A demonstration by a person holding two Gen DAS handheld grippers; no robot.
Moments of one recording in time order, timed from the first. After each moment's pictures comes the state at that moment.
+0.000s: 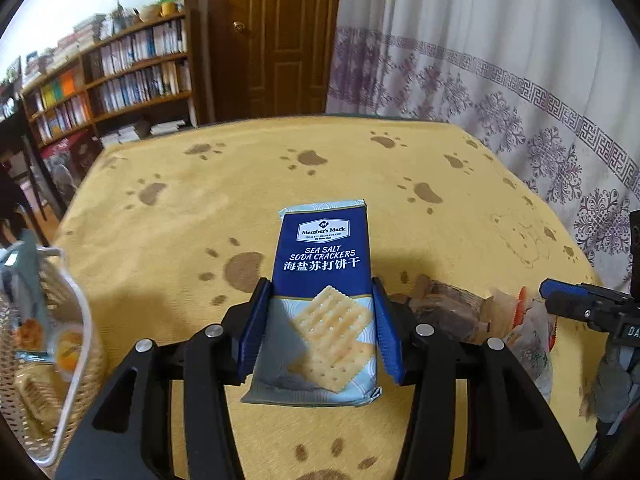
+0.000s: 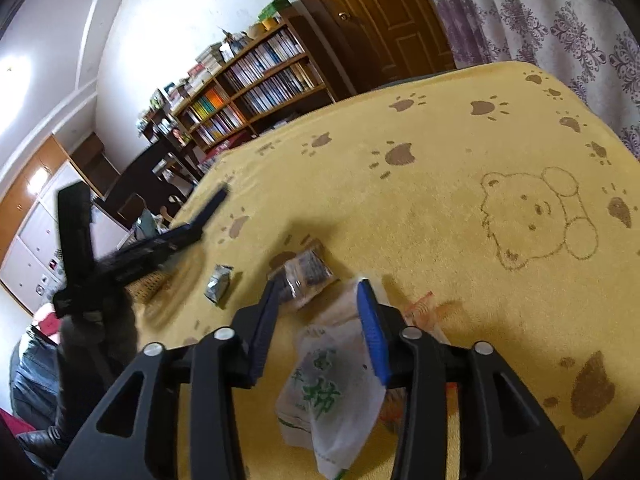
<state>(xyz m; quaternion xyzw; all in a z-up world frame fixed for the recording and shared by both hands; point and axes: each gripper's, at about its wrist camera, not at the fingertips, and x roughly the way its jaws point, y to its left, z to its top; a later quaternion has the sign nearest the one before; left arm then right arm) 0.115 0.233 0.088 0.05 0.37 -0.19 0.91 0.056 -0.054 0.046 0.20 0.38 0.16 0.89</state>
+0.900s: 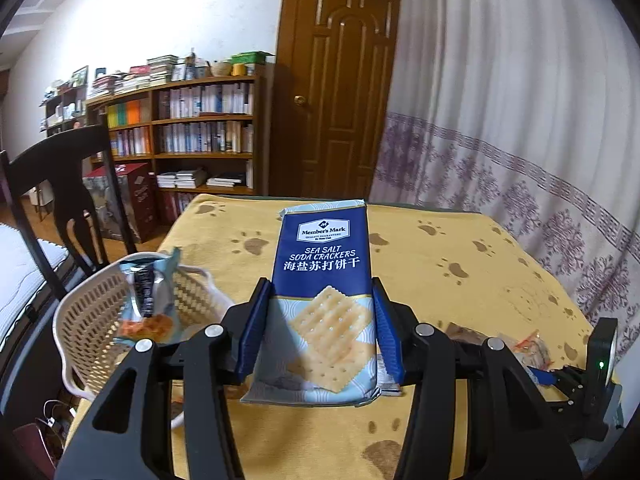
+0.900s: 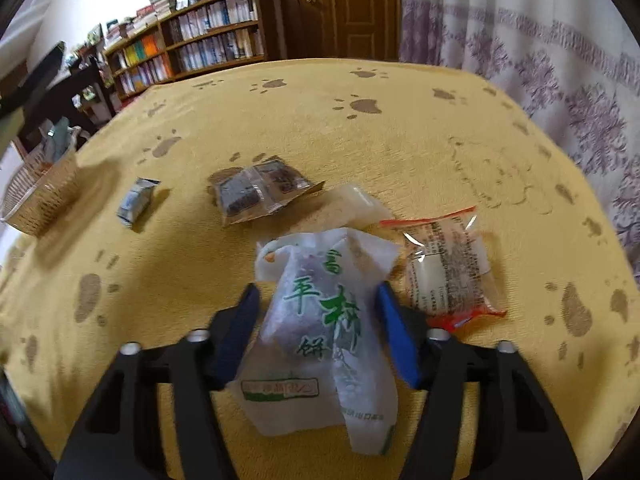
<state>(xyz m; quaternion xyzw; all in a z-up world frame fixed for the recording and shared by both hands) 0.048 0.335 0.152 -0.02 0.25 -0.11 0.96 0.025 0.025 0.007 0.04 0.41 -0.01 0.91</state>
